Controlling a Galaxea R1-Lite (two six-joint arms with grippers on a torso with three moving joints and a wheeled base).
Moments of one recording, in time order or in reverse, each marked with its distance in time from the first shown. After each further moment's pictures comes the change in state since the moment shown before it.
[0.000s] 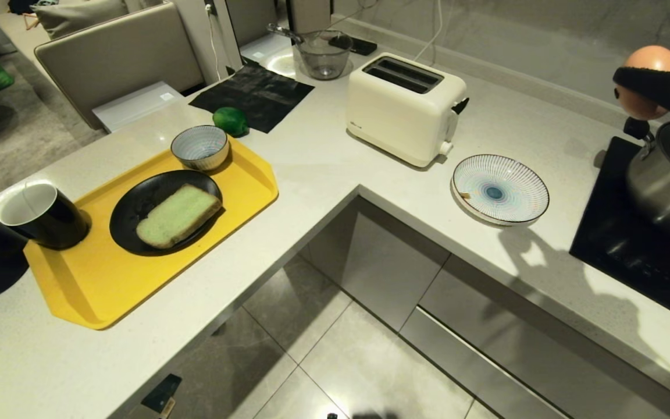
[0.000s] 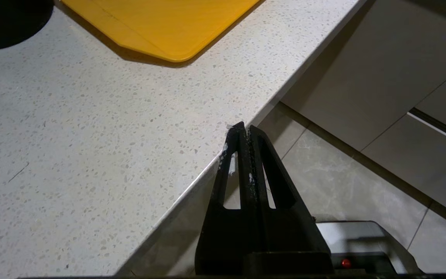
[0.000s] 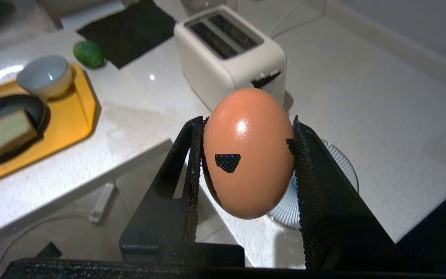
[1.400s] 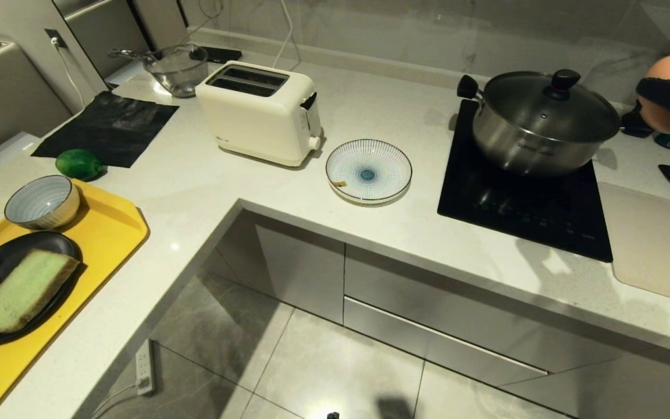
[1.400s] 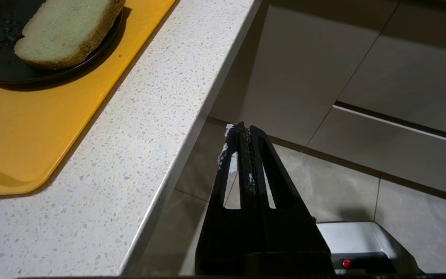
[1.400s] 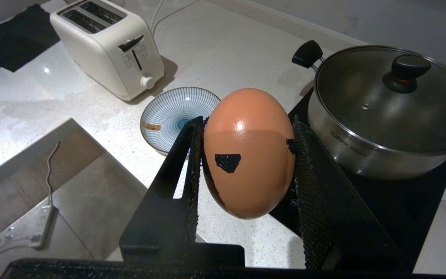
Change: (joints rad) left arm 0.000 0.000 0.000 0.000 0.000 0.000; right arm 0.001 -0.070 0.069 -0.011 0.036 -0.023
